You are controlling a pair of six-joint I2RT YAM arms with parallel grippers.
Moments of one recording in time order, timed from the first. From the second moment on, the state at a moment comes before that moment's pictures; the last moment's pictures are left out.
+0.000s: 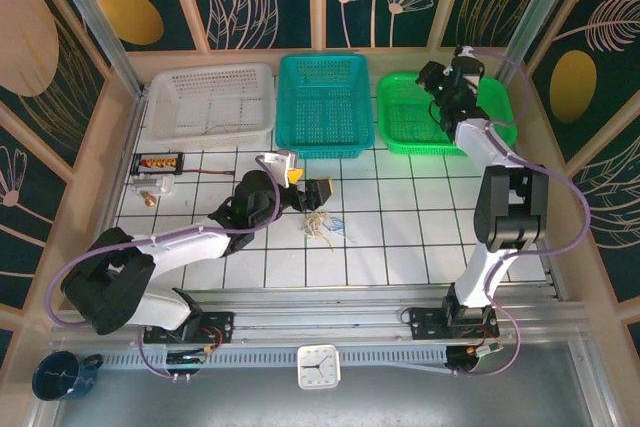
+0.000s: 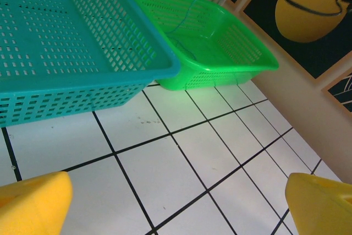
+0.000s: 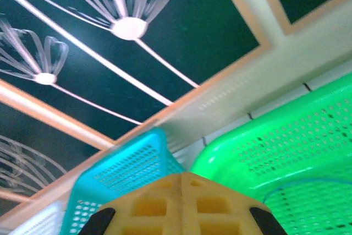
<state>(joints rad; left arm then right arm) -0.73 1.39 0.59 0.55 0.09 -0.54 0.05 1.83 1.38 0.19 -0.12 0.66</state>
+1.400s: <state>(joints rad) -0.73 1.34 0.59 0.37 -0.01 -0.68 0.31 1.42 0.90 0.15 -0.27 0.62</state>
